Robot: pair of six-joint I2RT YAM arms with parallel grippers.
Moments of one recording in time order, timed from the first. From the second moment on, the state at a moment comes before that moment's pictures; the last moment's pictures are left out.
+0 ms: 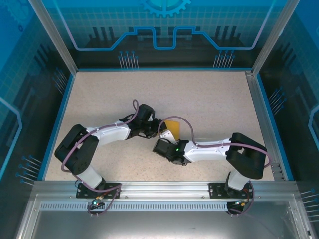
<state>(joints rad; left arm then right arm) -0.59 1.63 0.87 -0.07 0.35 -1.12 1.14 1.63 0.85 -0.48 0.56 0.54</state>
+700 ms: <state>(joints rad) -0.59 1.71 0.94 -0.09 0.39 -1.13 1.14 1.61 0.81 -0.39 0.54 0.48</state>
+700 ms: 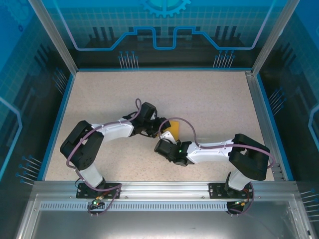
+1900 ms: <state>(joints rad) -0.59 1.63 0.94 -0.19 0.34 -1.13 1.11 1.58 0.76 -0.35 0.46 0.48</state>
